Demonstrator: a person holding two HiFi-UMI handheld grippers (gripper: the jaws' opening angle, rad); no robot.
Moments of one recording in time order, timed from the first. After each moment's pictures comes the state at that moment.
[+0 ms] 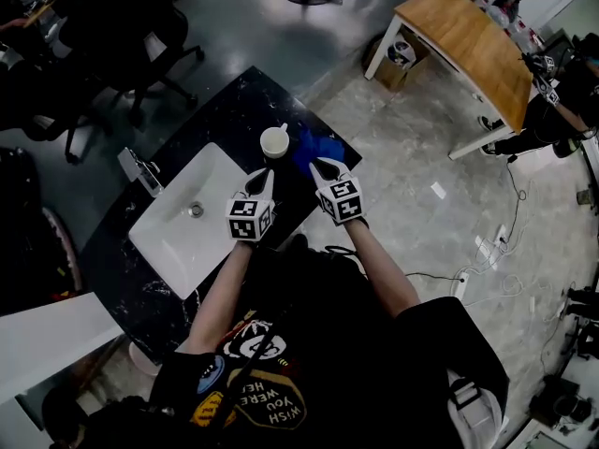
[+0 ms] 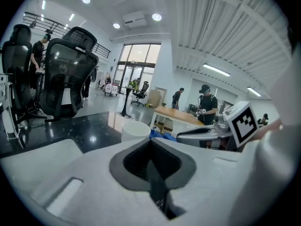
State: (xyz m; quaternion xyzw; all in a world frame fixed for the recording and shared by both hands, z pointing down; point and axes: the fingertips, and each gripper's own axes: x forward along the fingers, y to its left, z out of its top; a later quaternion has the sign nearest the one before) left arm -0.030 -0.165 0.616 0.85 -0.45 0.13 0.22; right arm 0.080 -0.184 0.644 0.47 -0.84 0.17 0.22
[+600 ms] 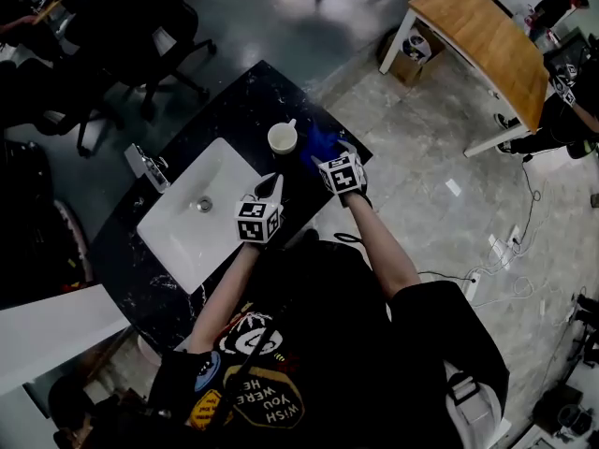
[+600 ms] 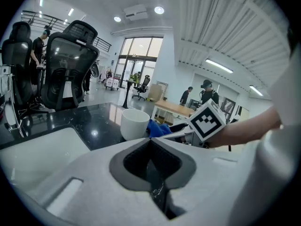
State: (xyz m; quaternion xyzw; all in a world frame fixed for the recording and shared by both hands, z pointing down) left arm -0.026 -0.150 0.641 0.84 -0.45 0.15 0.25; right arm 0.099 -0.234 0.723 0.47 -0.79 0.21 0.32
